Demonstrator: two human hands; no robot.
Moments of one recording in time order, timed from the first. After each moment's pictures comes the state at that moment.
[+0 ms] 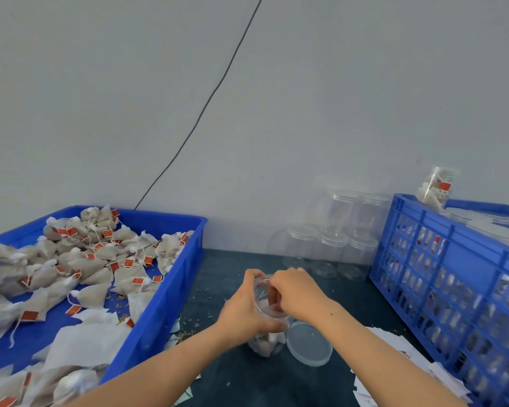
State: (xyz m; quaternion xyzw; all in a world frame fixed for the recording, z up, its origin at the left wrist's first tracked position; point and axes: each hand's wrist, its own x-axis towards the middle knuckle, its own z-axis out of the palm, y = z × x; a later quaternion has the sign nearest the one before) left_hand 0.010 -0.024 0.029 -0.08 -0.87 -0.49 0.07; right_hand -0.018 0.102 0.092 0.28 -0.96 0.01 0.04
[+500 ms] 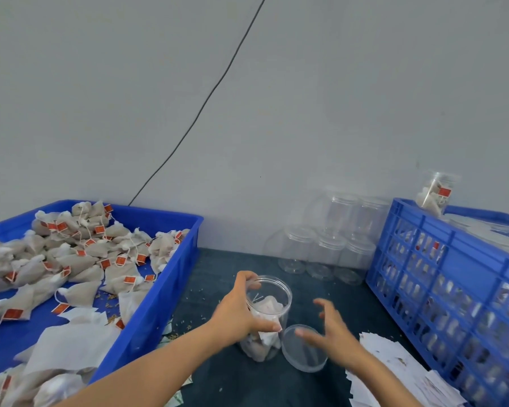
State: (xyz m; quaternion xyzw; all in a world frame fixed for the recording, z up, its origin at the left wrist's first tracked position) left_hand -0.002 -0.032 0.020 -0.06 -0.84 -0.53 0.05; right_hand -0.023 0.187 0.007 0.08 -0.92 0.38 -0.07
